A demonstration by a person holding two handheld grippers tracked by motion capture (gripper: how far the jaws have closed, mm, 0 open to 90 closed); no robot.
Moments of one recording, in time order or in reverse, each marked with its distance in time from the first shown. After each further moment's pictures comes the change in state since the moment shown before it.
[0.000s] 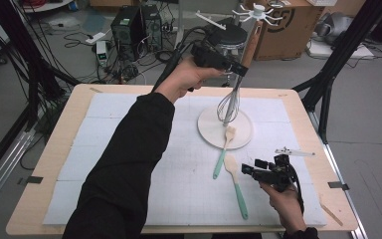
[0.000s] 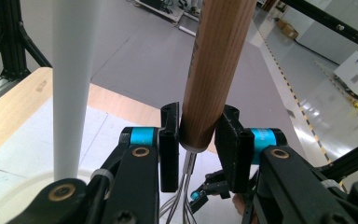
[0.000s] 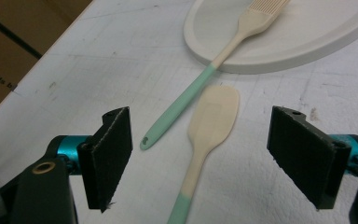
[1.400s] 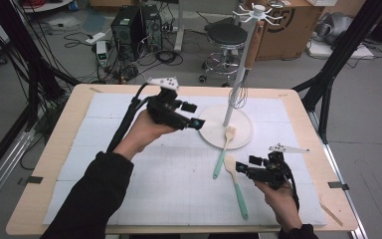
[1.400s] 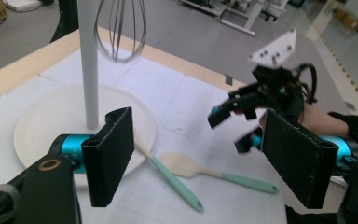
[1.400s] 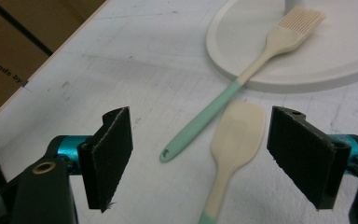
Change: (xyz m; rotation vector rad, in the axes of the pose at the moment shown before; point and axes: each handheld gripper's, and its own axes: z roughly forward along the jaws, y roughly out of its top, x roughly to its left) left arm -0.054 -0.168 -0.064 -0.045 0.206 0.049; right arm 0.019 0.013 0.005 -0.002 0.023 -0.062
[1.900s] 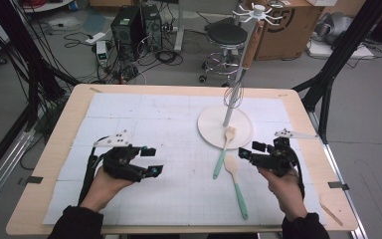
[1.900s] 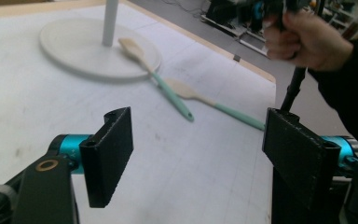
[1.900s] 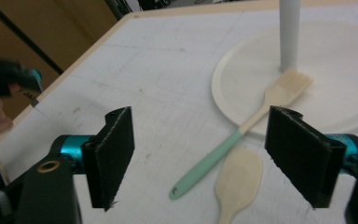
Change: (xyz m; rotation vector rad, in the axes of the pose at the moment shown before) left arm -0.040 -0.146 -0.073 -0.105 0.128 -0.112; right arm 0.015 0.048 -0.019 -0.058 -0.001 -0.035
